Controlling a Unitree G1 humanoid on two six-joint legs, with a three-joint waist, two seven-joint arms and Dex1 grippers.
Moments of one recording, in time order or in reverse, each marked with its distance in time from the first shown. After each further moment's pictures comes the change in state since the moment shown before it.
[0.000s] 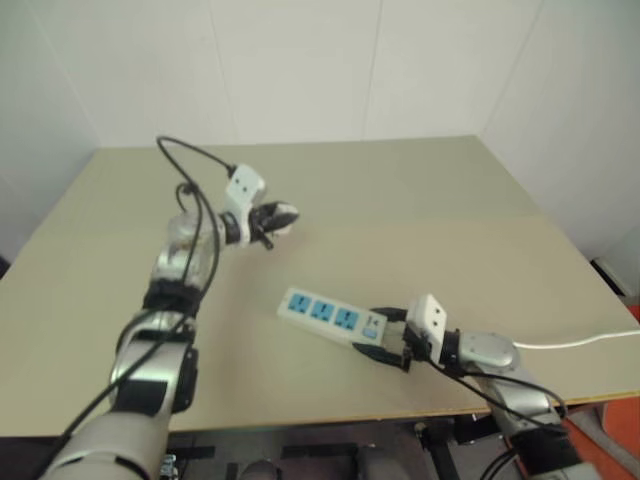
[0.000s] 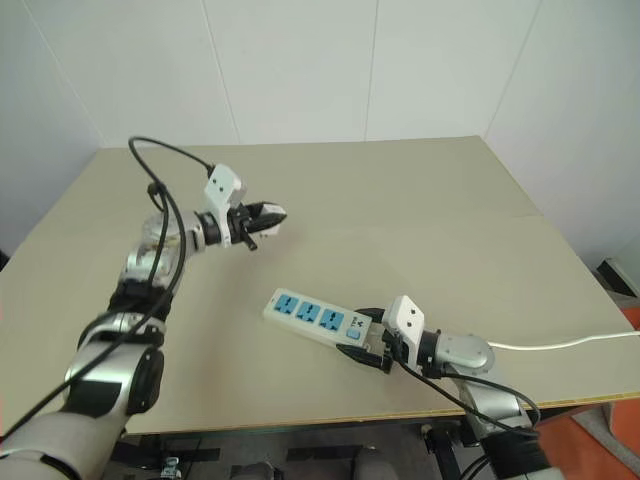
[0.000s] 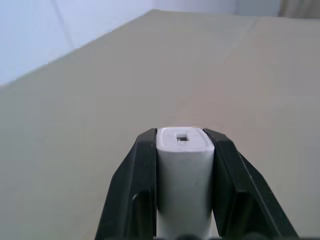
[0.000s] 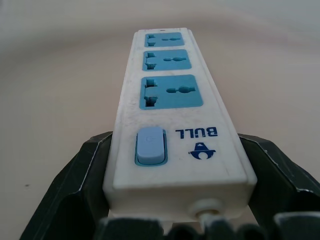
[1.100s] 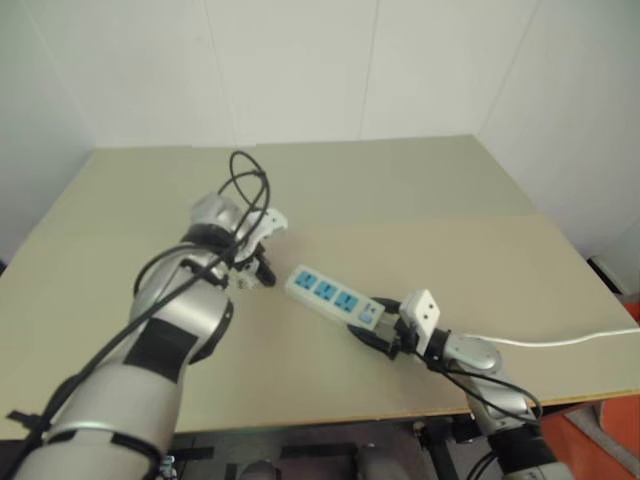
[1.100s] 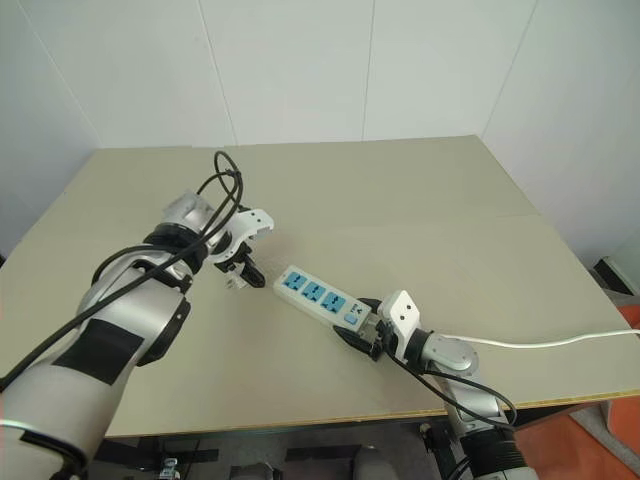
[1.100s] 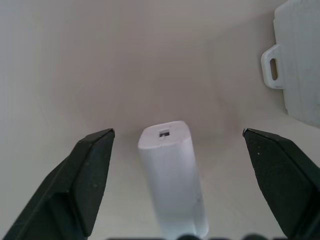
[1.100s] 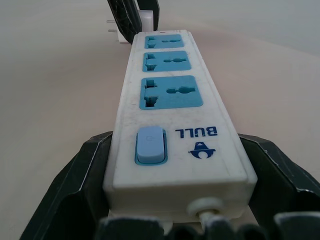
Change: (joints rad) left arm -0.509 -0.065 -0.549 0.714 0.554 0.475 -0.011; right arm 0.052 0.139 -0.053 0.057 -0.062 -0.050 -0.241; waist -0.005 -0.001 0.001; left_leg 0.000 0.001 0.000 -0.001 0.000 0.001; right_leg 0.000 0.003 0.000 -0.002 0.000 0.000
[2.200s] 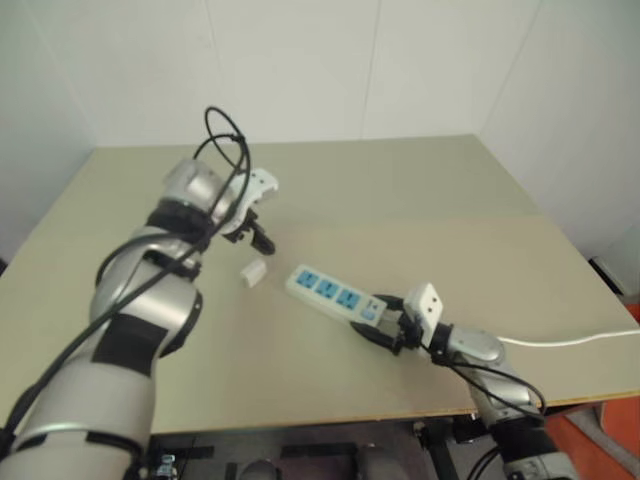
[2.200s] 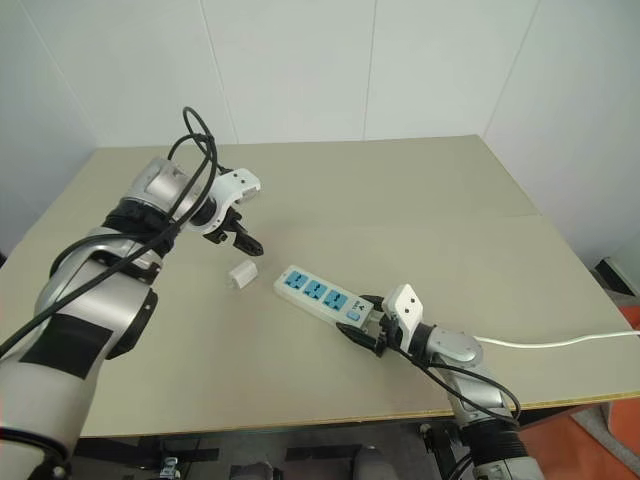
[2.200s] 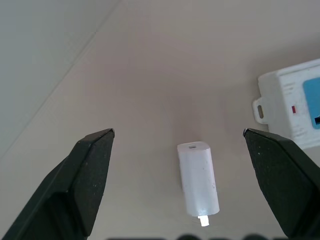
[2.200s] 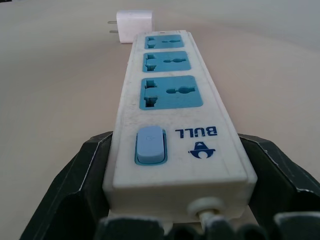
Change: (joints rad) left arm -0.038 0.128 -0.065 -0.221 -0.160 0.101 -0.026; right arm -0.037 -0.001 -0.021 0.043 0.018 0.021 0.053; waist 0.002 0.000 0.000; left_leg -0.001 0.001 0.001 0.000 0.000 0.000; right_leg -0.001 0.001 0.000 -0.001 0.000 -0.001
